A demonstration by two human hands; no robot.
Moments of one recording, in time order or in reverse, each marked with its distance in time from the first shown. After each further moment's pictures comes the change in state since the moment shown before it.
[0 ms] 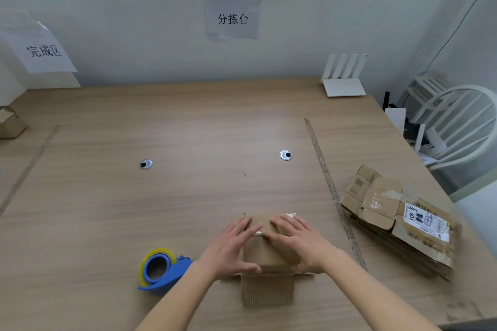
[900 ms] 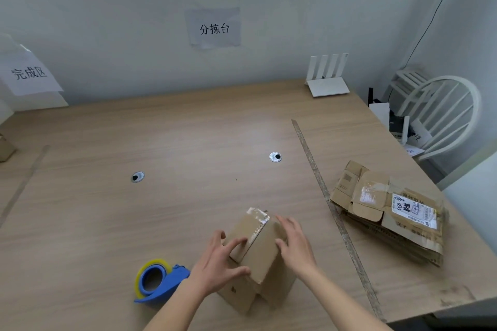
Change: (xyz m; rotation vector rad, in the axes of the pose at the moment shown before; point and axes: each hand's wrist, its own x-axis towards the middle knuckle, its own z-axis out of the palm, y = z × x) left_hand -0.019 0.007 0.012 -0.119 0.005 -0.247; right_hand 0.002 -0.031 0.030 0.842 0.471 0.597
